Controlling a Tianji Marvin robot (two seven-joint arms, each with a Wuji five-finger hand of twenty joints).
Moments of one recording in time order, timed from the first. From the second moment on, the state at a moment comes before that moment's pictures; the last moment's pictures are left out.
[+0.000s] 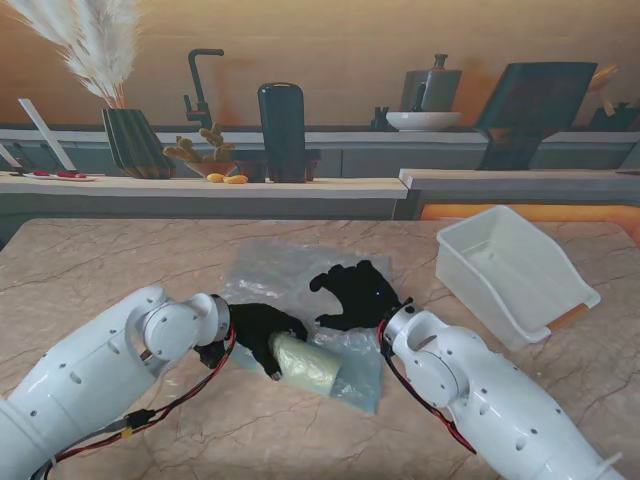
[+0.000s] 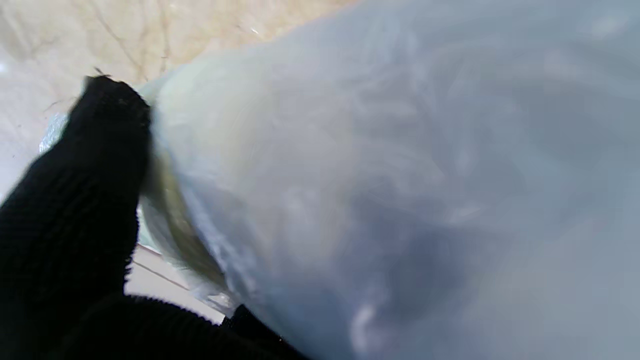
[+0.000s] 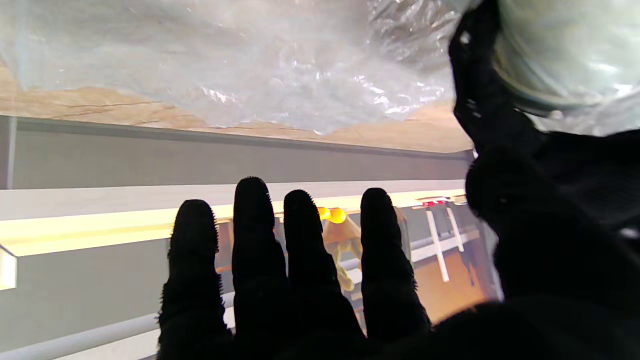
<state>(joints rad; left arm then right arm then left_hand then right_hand) 1.07 -0.98 -0.75 -1.38 0.50 -0.20 -0.55 -1.32 -1.08 0.91 -1.51 -0.96 -0.10 -0.08 0.64 -0.74 0.50 -0.18 0.35 0.02 0.55 0.61 0.76 0.19 0.11 0.82 0.76 0.16 0.56 0.68 0.33 0.18 0.93 0.56 0.47 -0.45 0.62 -0.02 0.39 -0.02 0.58 0.56 0.47 0.21 0.61 0.39 0.53 0.20 0.39 0.44 0.19 0.28 0.74 0.59</state>
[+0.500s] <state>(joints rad) 0.88 -1.03 -0.57 -1.25 0.19 0.11 -0.70 -1.41 -1.03 0.89 -1.67 -1.04 -0.17 0.13 0.63 -0.74 0.32 -0.16 0.48 0.02 0.65 0.53 0.88 0.20 0.21 0.81 0.78 0.21 0.61 0.69 0.33 0.21 0.99 0.59 0.41 -0.52 0.62 -0.02 0.36 0.13 0.36 0.56 0.43 0.27 0.55 0.38 0.53 0.22 0.39 0.47 0.20 0.29 0.65 0.66</state>
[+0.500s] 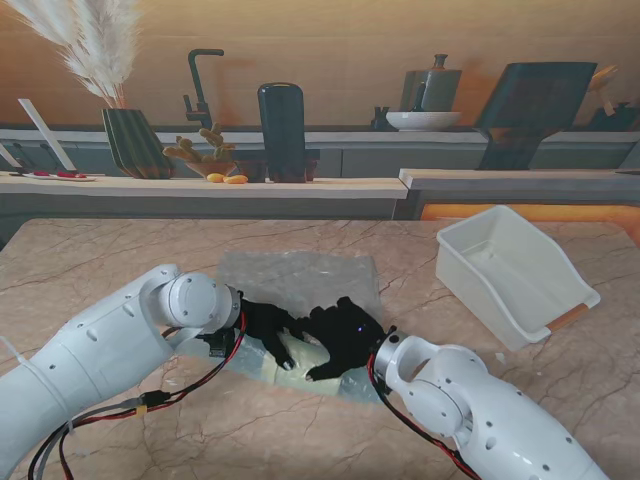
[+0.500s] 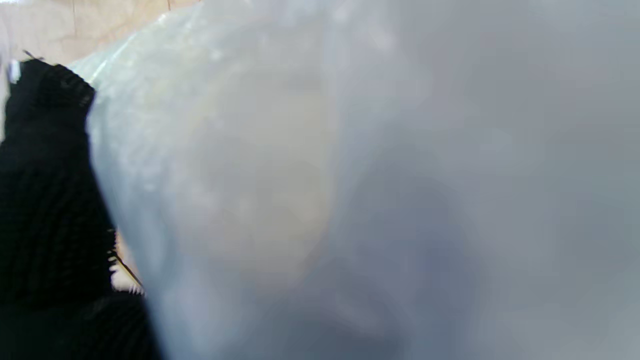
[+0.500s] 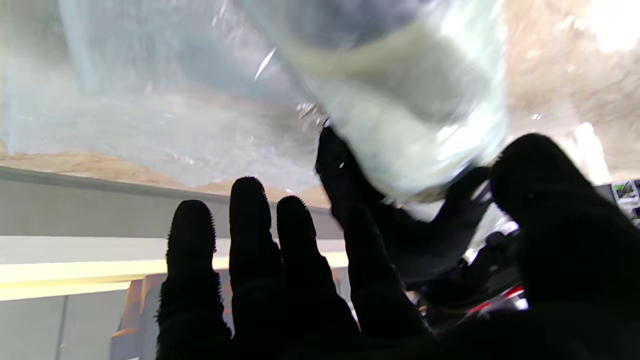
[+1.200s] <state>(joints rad) 1.14 -1.07 -0.90 -1.33 0.25 0.11 -0.49 -1.10 -1.04 0.55 -1.46 -0.94 -0.01 0.17 0.71 -0.34 0.16 -0.06 0.31 0.11 0.28 0.40 0.46 0.21 0.22 0.41 0.37 0.23 0.31 0.50 0.06 0.24 0.67 0.55 0.55 -0.60 0.61 -0.01 0.30 0.35 0.38 0.61 0.52 0.28 0.77 0.53 0.58 0.20 0.79 0.69 0.25 0.22 1.03 0.81</state>
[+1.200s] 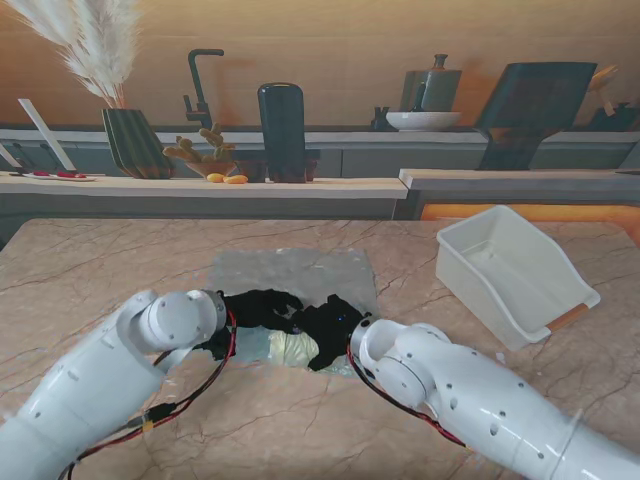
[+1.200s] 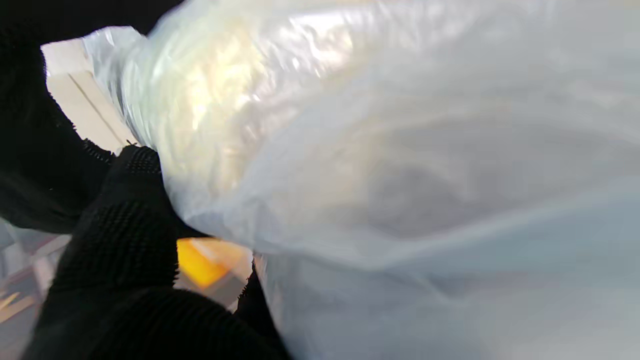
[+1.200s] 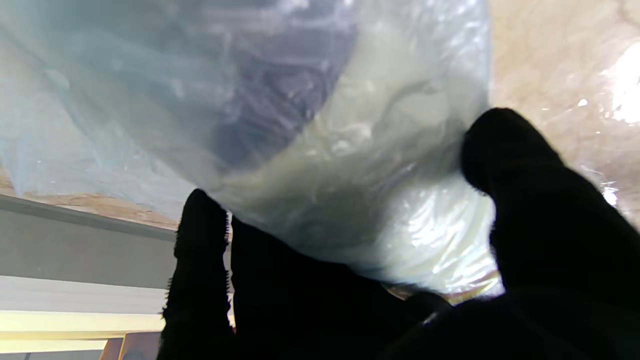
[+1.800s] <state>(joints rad) 1.45 -1.04 -1.14 -1.57 0.85 -0.30 -0.19 -0.88 -1.07 0.42 -1.38 -0.48 0.22 0.46 0.62 -0.37 0.35 -0.05 0.32 0.10 0.34 0.42 0.43 0.20 0.19 0.38 0.33 0.24 0.23 0.45 0.09 0.23 0.54 0.50 0.55 -0.64 0.56 -0.14 0.38 0.31 0.57 0.56 0.62 0.25 0.74 0.58 0.60 0.21 0.82 0.74 0.20 0.21 1.01 0.76</state>
